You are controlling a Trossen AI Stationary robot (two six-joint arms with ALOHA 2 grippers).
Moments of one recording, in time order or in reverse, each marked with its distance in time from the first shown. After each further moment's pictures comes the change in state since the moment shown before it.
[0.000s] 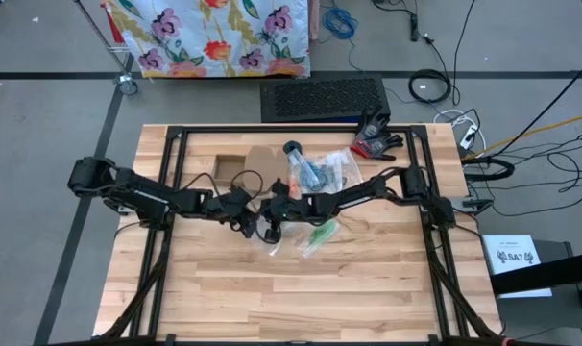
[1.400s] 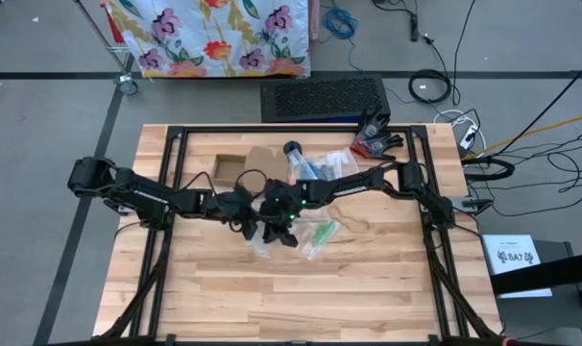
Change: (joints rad) left arm 0.010 -0.001 0.002 0.088 0.015 0.112; right arm -0.074 0.021 0.120 -0.227 -0.935 -0.014
